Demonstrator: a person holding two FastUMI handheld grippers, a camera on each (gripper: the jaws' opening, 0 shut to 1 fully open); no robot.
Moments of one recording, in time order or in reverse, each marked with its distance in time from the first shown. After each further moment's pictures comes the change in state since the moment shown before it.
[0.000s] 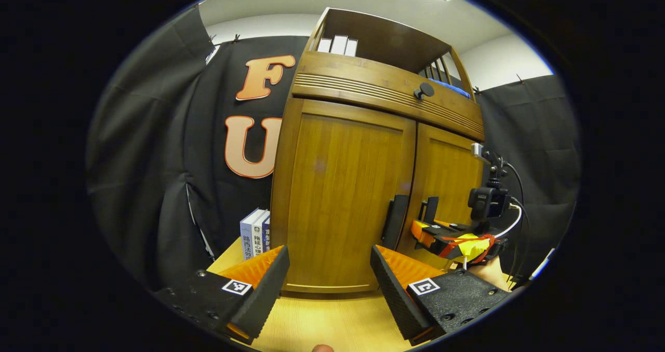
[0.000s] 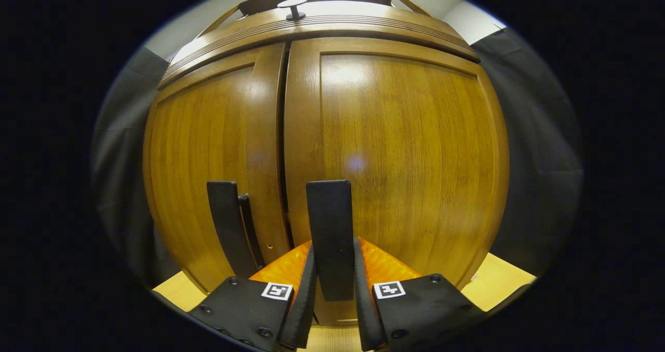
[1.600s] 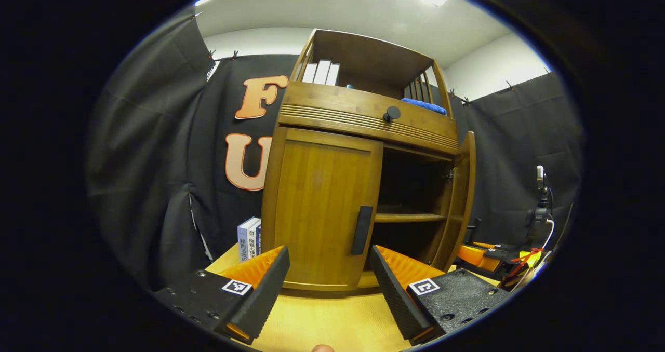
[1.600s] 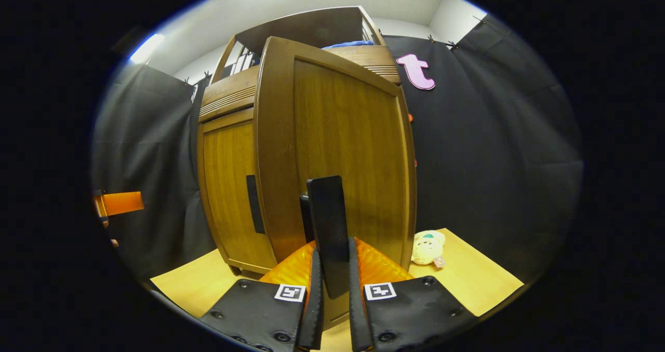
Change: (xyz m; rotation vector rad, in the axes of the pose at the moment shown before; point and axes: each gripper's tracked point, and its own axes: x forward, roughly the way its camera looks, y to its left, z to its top) left arm -0.065 -0.054 0.021 0.017 -0.099 -0.009; right arm -0.143 -0.093 0.015 0.025 -0.025 0.107
